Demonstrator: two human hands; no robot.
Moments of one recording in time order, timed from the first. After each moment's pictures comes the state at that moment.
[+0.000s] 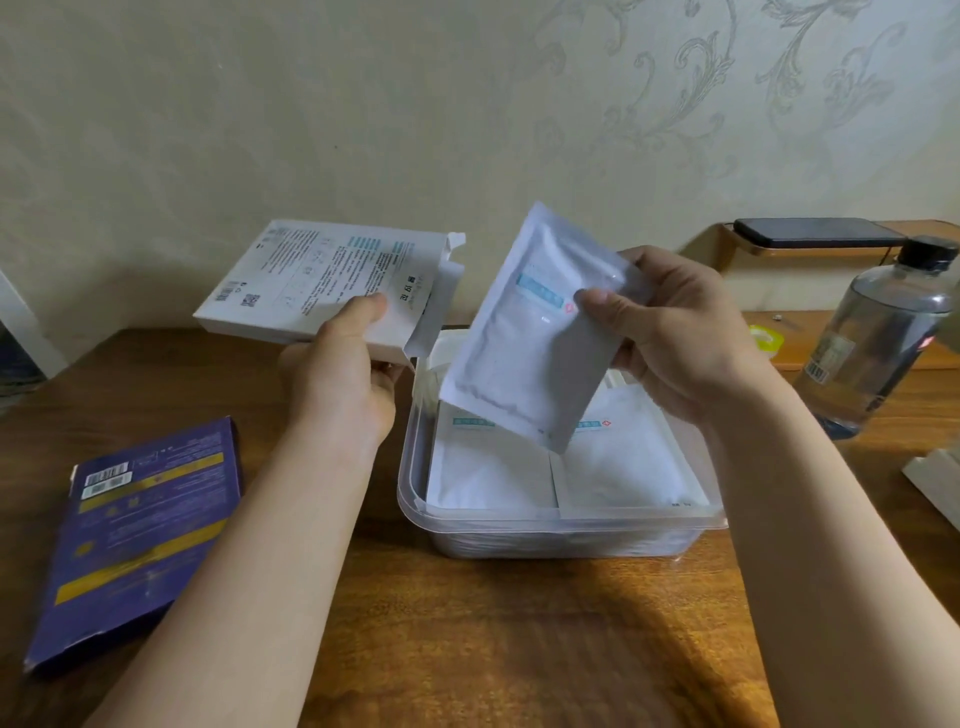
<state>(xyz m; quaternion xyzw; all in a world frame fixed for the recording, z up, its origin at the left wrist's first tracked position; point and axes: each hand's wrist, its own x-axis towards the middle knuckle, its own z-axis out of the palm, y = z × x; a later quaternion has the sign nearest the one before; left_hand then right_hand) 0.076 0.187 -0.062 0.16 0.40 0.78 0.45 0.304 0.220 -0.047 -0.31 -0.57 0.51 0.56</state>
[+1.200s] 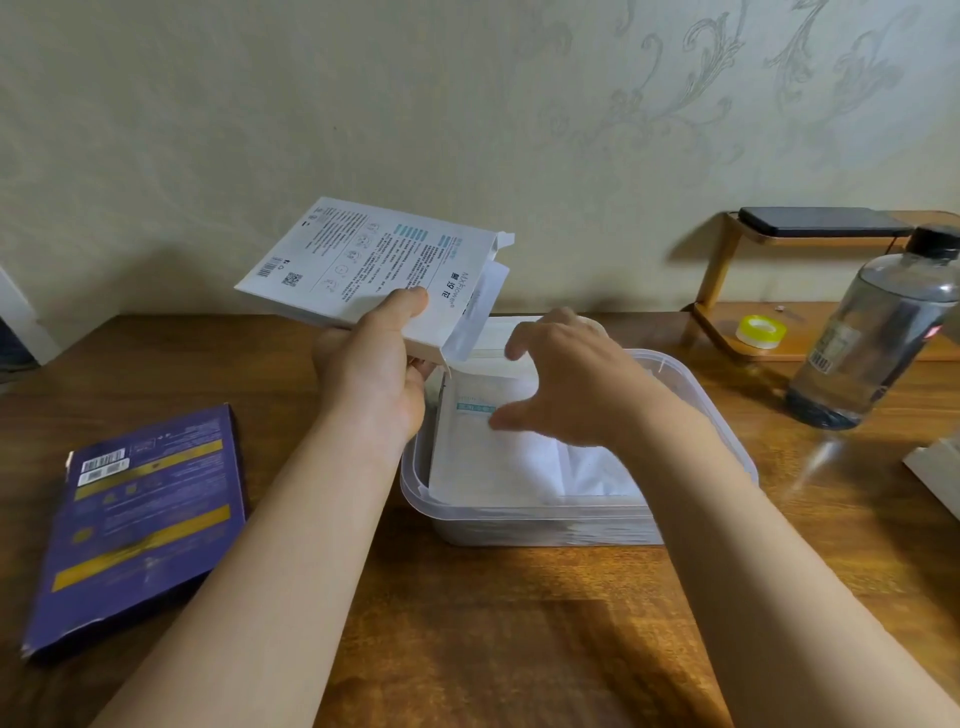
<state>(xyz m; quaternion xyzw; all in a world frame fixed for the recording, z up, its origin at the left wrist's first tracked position) 0.096 0.183 -0.065 0.18 0.40 0.76 0.48 0.252 0.195 -0.056 -0.55 -0.82 0.10 0.11</state>
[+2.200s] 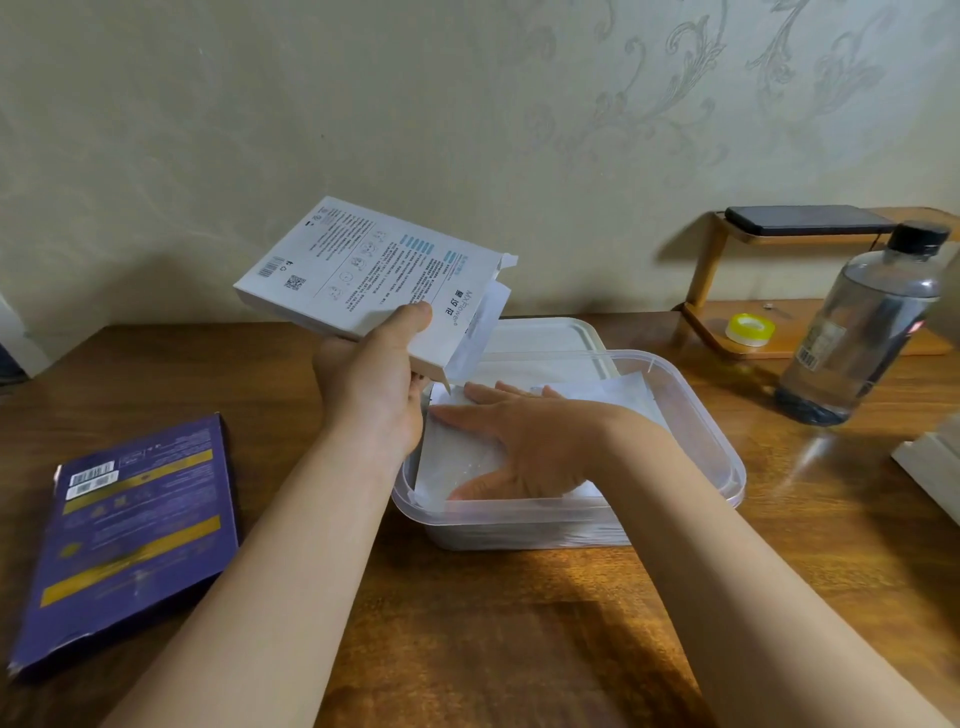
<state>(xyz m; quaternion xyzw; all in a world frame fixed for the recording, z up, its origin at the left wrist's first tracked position) 0.104 0.181 -0.070 0.22 0.42 0.75 0.46 0.245 0.197 -0.082 -0.42 -0.89 0.16 -0.10</state>
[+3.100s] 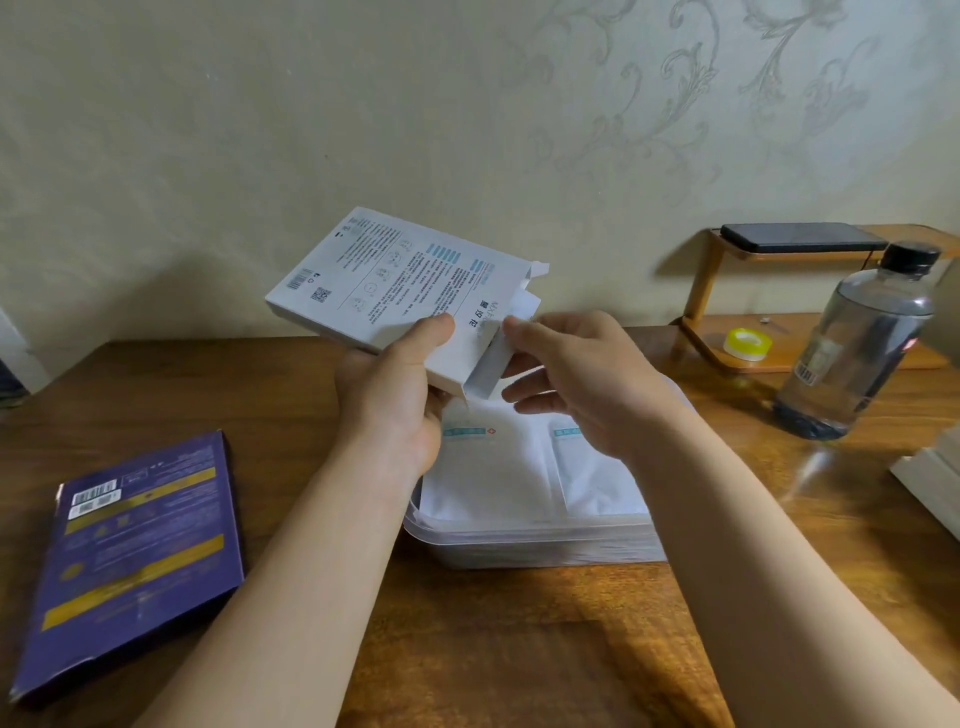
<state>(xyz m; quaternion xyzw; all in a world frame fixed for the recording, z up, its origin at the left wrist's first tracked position) 0.109 0.185 -0.068 0.25 0.39 0.73 0.49 0.256 0.206 -0.055 -0.48 -0.59 0.50 0.42</state>
